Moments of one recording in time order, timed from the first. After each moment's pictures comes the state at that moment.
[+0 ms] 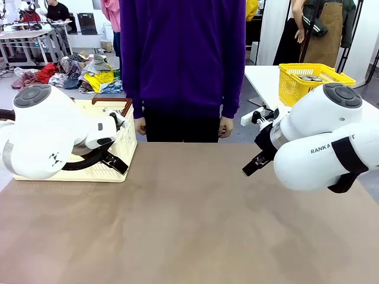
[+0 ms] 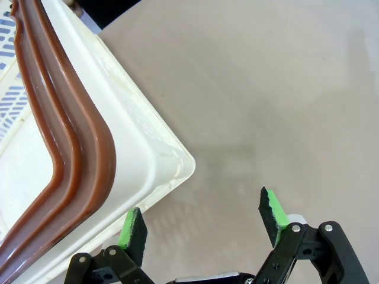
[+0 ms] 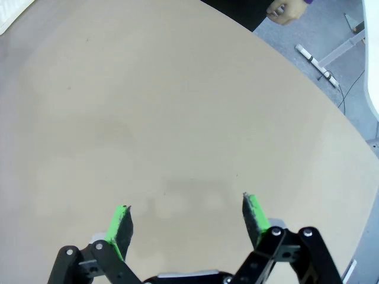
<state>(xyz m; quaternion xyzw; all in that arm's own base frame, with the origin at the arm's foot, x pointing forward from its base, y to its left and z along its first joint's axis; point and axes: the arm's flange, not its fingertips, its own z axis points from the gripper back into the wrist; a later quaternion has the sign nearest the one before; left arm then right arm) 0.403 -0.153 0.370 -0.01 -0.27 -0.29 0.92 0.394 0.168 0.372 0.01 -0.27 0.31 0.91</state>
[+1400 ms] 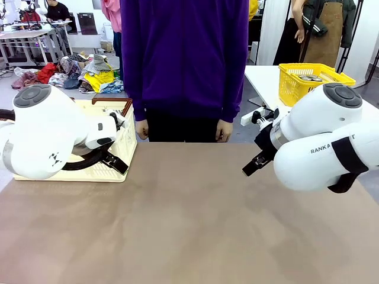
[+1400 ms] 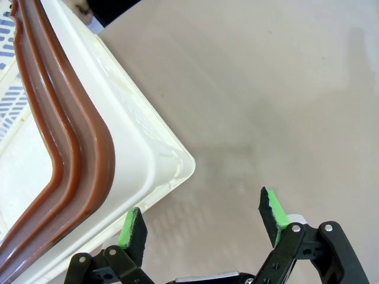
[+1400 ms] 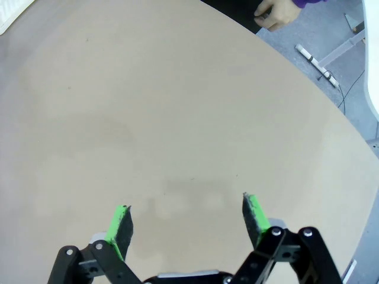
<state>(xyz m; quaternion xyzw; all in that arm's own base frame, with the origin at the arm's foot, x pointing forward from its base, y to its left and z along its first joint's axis) 0.403 -0.153 0.370 -0.01 -0.27 -0.29 0.92 0.394 0.168 0.372 0.01 -0.27 0.31 0.91</state>
